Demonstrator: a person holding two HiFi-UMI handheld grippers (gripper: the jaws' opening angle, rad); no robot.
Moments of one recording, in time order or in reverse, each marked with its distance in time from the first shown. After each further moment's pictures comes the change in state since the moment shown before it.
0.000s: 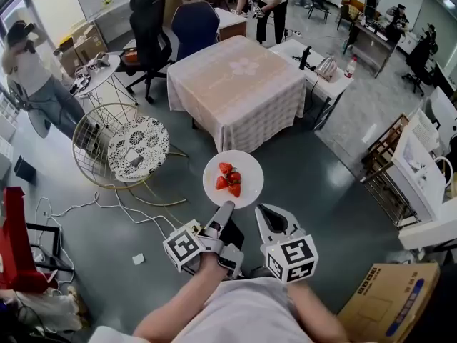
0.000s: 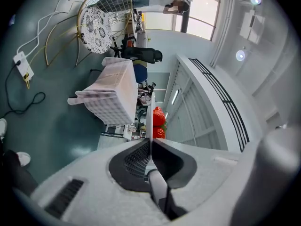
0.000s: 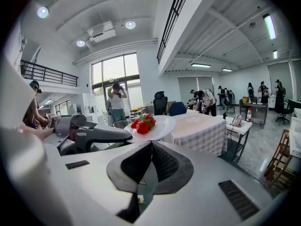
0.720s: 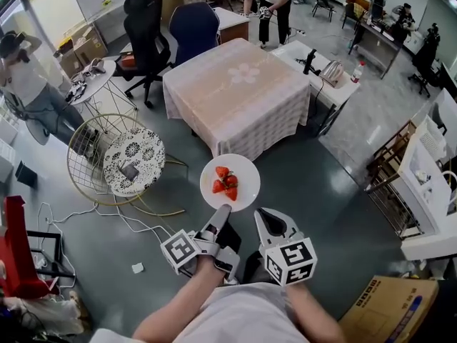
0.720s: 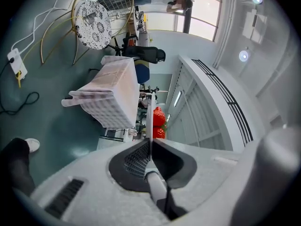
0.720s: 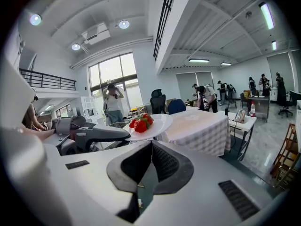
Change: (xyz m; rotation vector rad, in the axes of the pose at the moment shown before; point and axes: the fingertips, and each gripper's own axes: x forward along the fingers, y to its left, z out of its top) left arm 0.085 0.014 0.036 -0.021 -0.029 0.025; right arm 0.067 -0.068 0.014 0.051 0.023 0.028
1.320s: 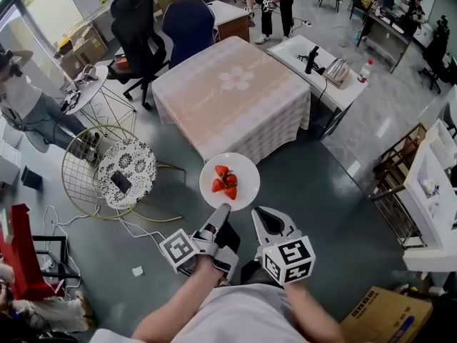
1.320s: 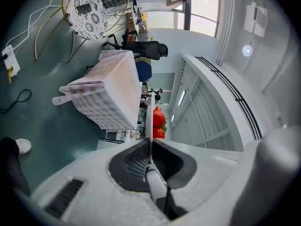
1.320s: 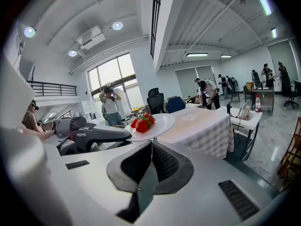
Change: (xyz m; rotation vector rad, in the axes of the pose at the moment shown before) left arm 0.125 0.003 -0.005 0.023 -0.012 0.058; right arm 0.053 -0.111 0.032 0.058 0.019 0.060
